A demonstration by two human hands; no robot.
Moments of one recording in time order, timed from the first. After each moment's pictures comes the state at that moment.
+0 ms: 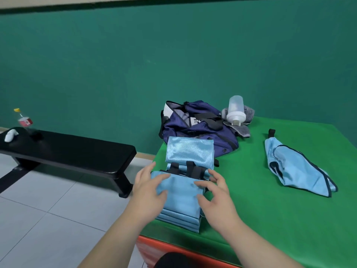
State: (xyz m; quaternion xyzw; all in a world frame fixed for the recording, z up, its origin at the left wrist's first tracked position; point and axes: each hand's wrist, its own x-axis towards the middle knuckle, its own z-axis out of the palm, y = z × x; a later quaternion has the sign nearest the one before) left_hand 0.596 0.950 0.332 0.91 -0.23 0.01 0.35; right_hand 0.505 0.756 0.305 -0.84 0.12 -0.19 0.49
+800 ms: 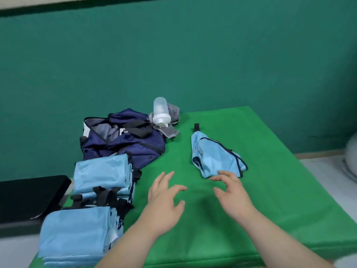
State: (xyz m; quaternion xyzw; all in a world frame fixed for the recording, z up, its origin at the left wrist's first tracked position) left_hand 0.509 0.704 0.330 0.86 -0.45 -0.06 0.26; right_hand 0.386 0.513 0.299 -0.82 0.31 -0.19 0.44
